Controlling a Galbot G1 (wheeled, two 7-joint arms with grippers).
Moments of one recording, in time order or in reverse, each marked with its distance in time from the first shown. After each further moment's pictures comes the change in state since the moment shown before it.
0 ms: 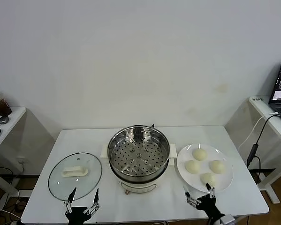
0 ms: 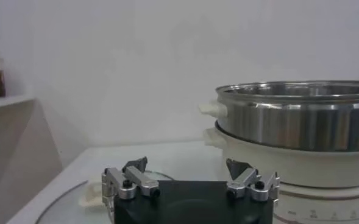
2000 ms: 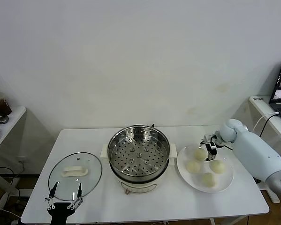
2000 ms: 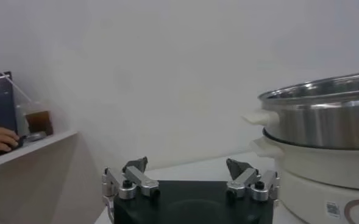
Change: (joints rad) left arm -0.019 -0.036 -0.141 0.029 0.073 -0.071 -0.005; right arm 1.400 -0.216 -1.096 -0.970 -0.362 -0.027 -0.793
